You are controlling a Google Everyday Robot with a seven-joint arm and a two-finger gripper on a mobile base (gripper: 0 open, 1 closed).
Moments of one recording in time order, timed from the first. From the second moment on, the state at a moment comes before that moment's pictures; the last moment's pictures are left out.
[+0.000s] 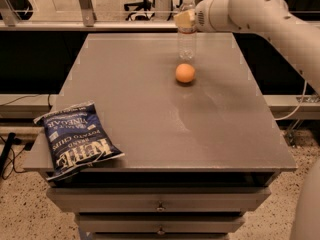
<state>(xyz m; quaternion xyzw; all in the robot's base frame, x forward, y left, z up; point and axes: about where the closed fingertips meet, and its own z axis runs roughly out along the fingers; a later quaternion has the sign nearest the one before) 0.810 -0.115 0.961 -0.22 0.79 0.13 0.55</state>
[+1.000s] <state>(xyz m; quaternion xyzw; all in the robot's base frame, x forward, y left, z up) 0.770 -0.181 0.984 -0.17 0.81 0.15 0.55</state>
